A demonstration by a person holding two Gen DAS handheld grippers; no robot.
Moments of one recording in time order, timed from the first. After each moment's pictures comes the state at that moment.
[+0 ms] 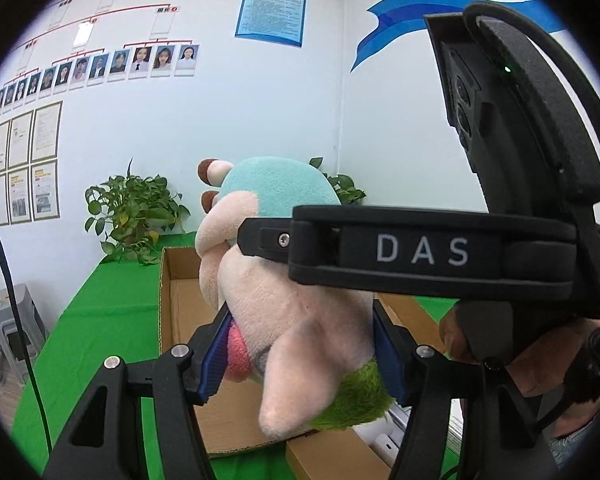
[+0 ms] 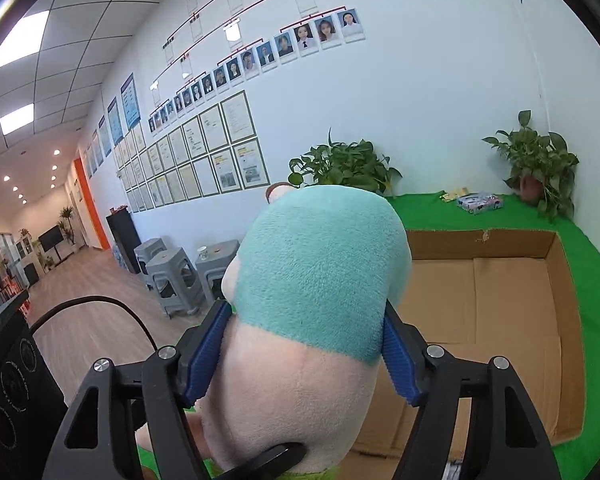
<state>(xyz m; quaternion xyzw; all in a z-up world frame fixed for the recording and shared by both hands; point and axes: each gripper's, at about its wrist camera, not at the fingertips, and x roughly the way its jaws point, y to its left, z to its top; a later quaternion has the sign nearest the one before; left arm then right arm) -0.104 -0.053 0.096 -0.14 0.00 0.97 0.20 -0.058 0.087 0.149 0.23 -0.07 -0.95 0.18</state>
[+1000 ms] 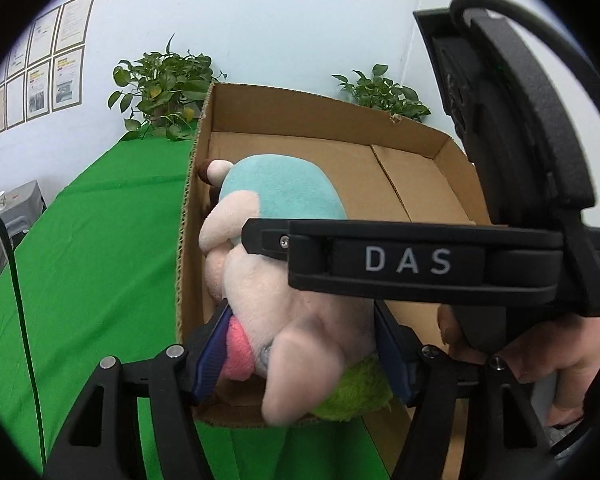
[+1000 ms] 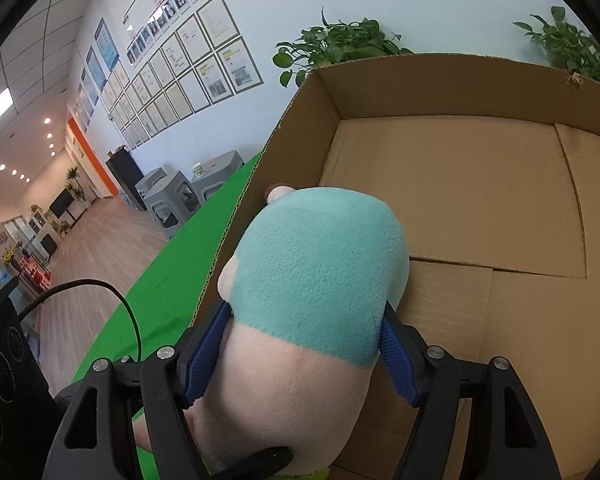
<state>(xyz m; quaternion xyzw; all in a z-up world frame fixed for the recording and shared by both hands) -0.162 -0.081 -0.018 -0.32 -0.05 0.94 0.15 -0.290 0.026 -0.095 0.39 -0.08 -0.89 0.22</state>
